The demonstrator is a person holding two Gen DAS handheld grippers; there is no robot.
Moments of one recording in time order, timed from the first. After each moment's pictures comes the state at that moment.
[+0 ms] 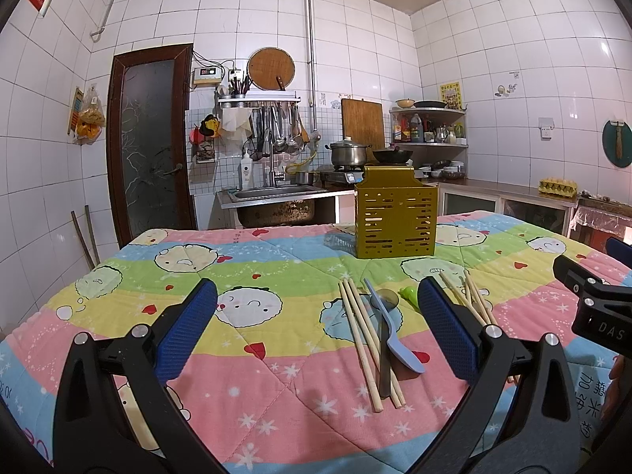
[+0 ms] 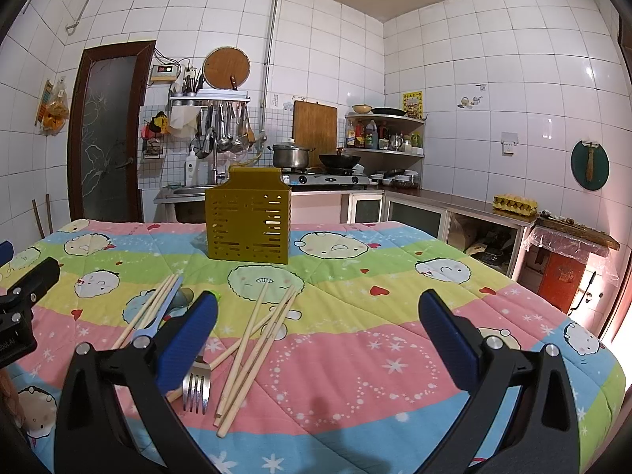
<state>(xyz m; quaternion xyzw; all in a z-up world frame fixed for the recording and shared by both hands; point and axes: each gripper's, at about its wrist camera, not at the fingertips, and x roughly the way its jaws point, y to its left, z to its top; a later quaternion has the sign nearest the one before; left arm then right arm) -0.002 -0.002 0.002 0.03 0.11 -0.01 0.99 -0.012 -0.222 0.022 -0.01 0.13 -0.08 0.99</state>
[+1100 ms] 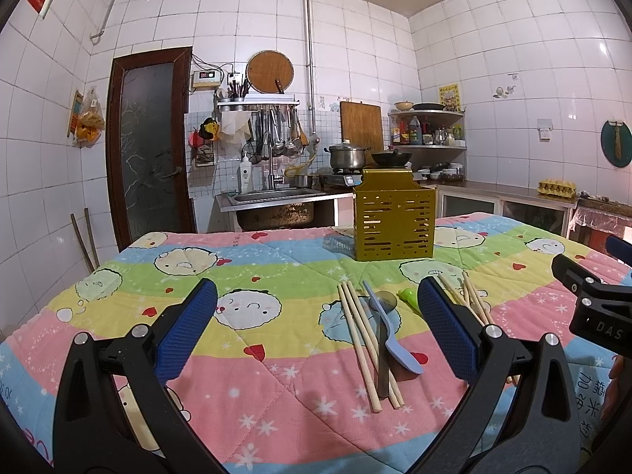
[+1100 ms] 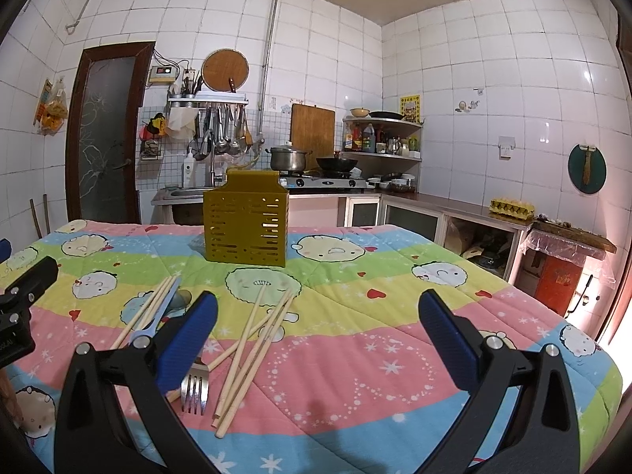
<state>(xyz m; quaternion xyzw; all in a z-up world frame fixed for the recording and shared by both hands) -0.004 -0.003 0.008 0.03 0.10 -0.01 0.99 -0.018 -0.227 0.026 -0.01 0.12 -0.09 0.99</state>
